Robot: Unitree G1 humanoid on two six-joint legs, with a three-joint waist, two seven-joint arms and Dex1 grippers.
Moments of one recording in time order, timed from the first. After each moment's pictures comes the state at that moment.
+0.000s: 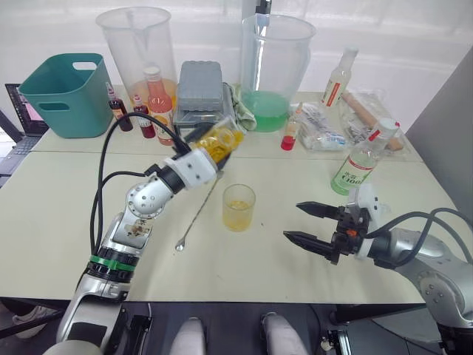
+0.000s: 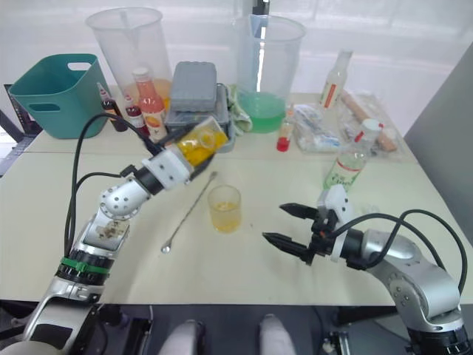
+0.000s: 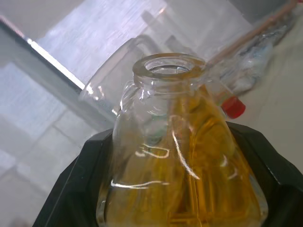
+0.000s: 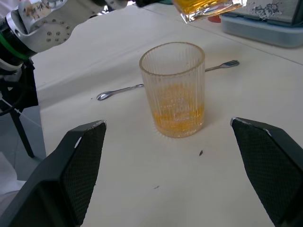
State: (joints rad) left arm -0.58 0.45 -0.04 0.05 0.03 -0.05 -0.41; right arm -0.11 -0.73 -0.14 -0.50 0.76 0.66 0.85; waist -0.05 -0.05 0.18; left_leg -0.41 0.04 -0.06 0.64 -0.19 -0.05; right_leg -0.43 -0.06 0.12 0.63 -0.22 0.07
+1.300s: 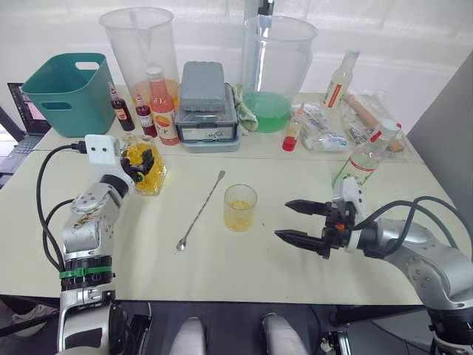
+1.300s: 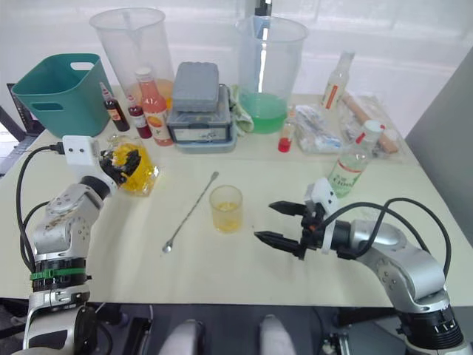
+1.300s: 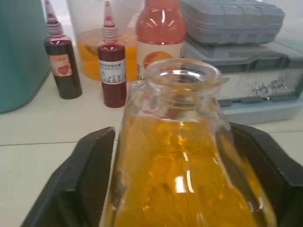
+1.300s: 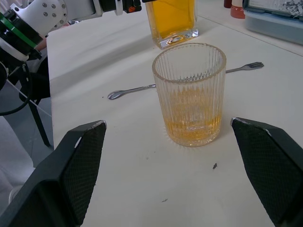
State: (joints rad) left arm -0.54 0.45 0.30 0.13 -0.29 0.43 -0.30; right arm -0.22 -0.73 -0.05 -0.43 0.75 0.67 0.87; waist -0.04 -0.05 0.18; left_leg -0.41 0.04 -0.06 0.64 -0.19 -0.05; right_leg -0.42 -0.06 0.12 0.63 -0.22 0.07
